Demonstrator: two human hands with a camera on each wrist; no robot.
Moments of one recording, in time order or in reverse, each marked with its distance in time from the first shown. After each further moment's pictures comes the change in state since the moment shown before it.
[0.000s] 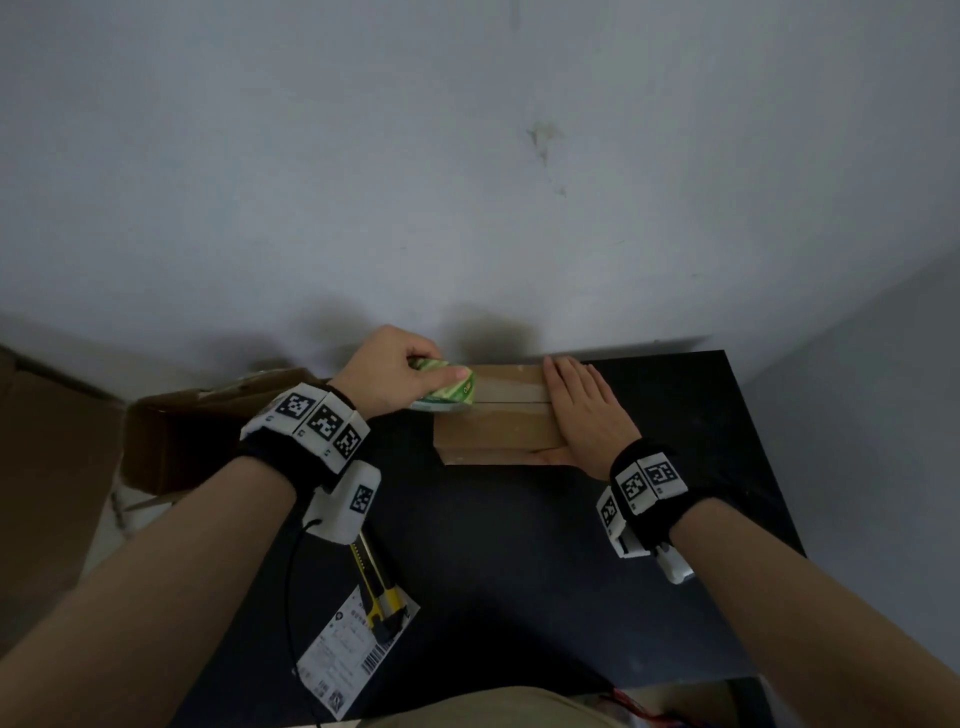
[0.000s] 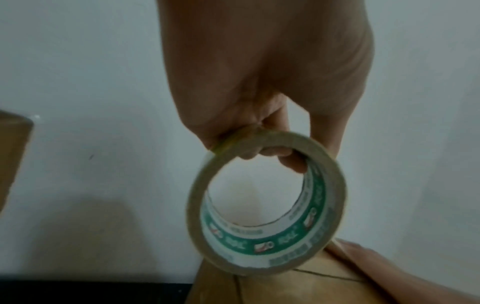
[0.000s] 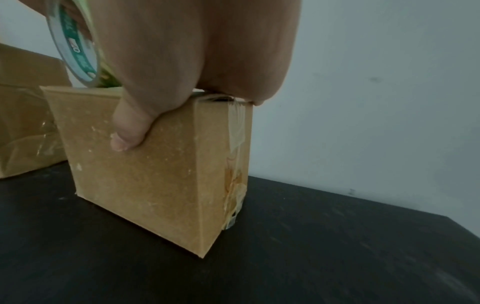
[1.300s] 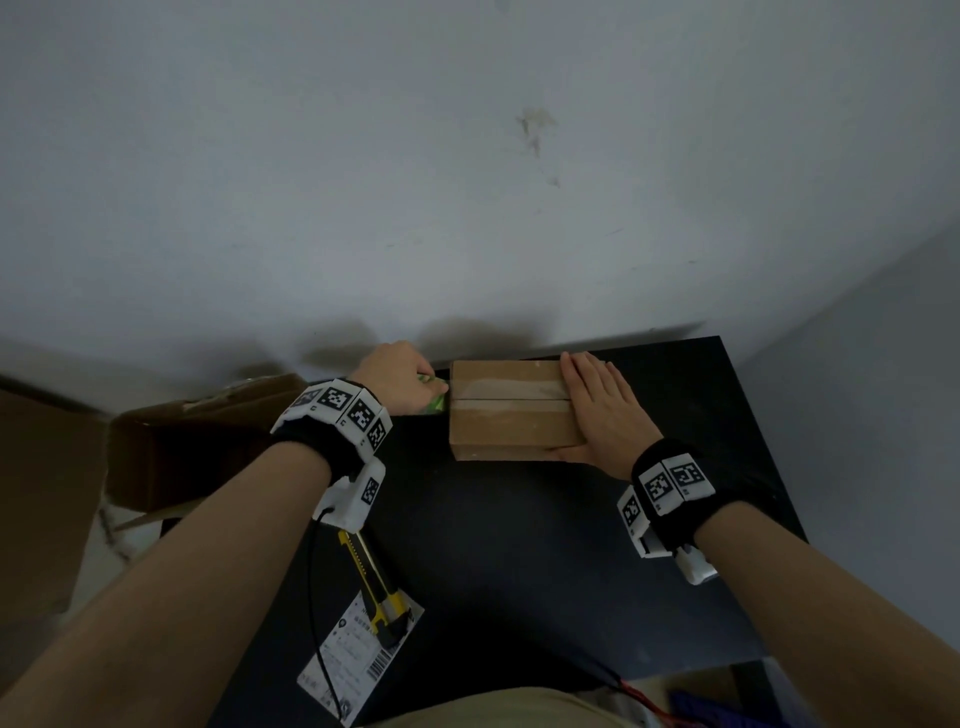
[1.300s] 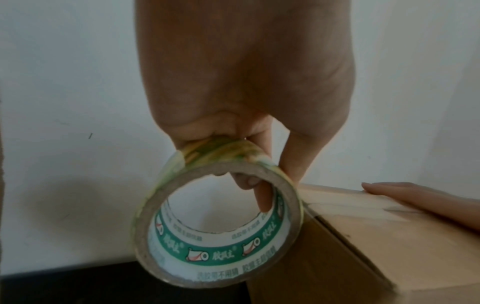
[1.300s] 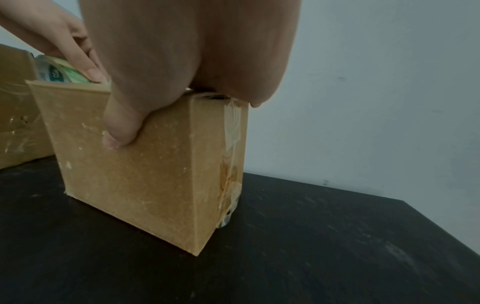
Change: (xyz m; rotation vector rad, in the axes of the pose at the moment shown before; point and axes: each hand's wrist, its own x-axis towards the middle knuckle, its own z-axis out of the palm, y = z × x) left_hand 0.026 -0.022 0.020 0.306 -0.227 -0.222; right_hand -0.010 0.012 0.000 0.012 -0.032 0.067
